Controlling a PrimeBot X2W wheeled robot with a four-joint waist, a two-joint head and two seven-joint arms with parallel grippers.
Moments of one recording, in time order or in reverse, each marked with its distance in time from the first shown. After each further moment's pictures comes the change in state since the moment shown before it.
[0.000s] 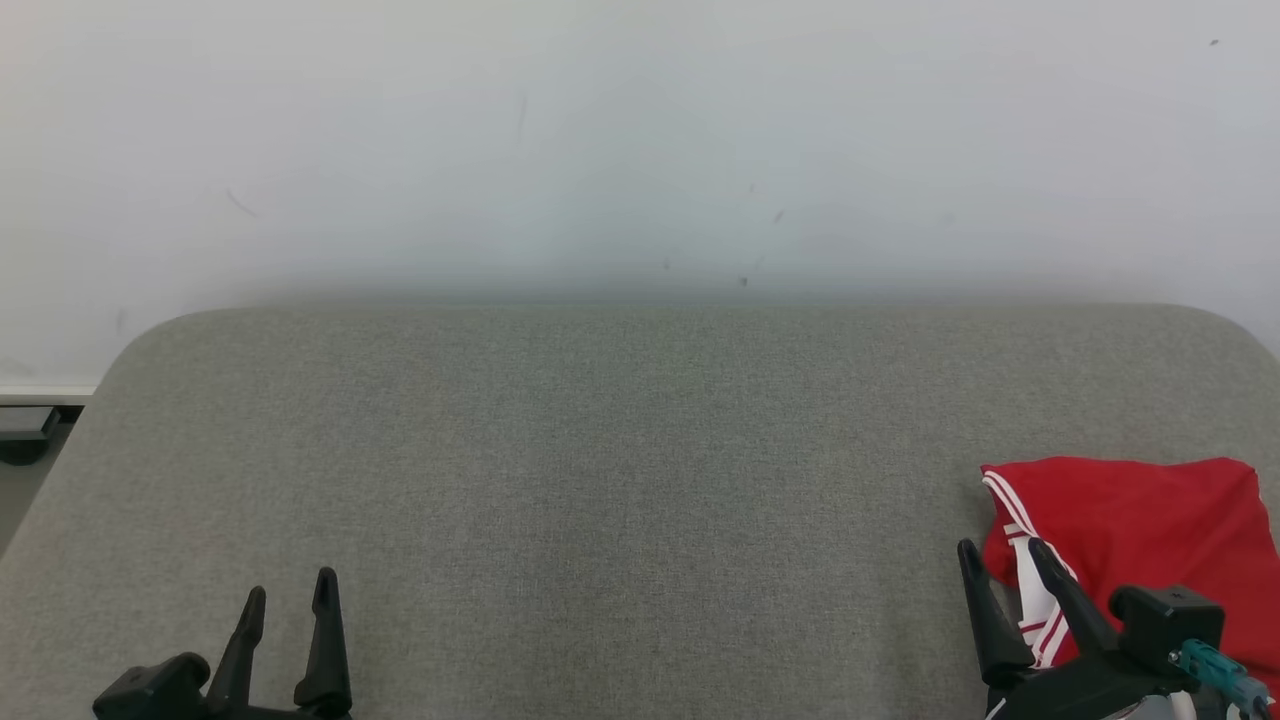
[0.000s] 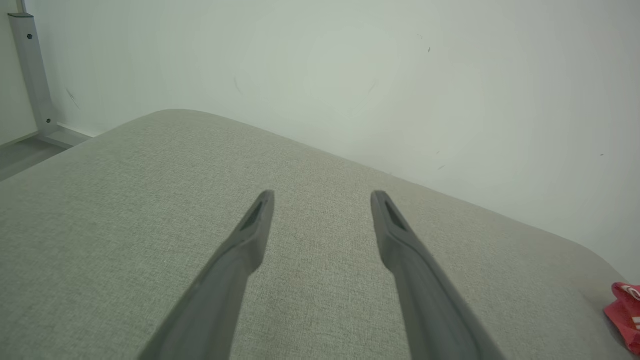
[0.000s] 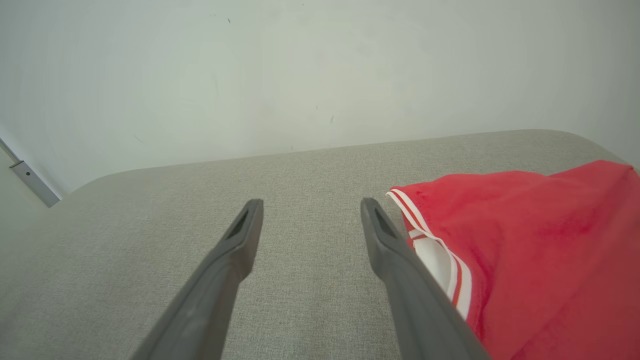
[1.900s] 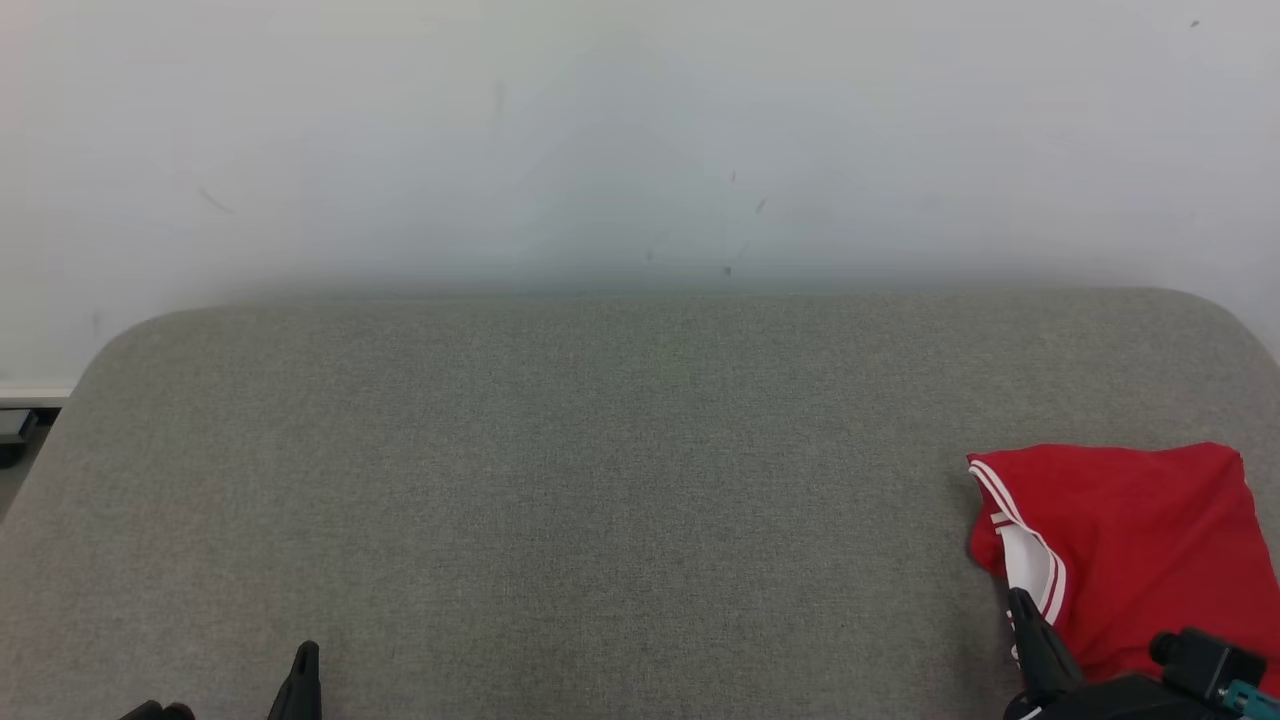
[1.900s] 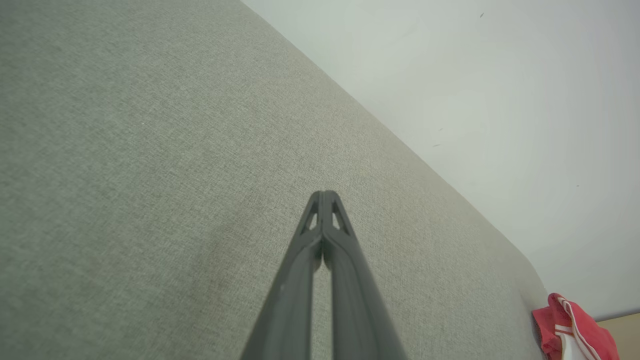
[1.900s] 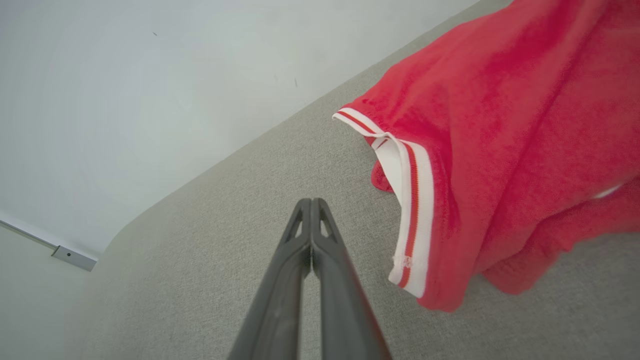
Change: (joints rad) left arm 0.035 -0.052 0.057 0.082 -0.273 -0.064 0.112; right arm 0.011 0.014 -0.026 0.140 0.348 -0.009 -0.007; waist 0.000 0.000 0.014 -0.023
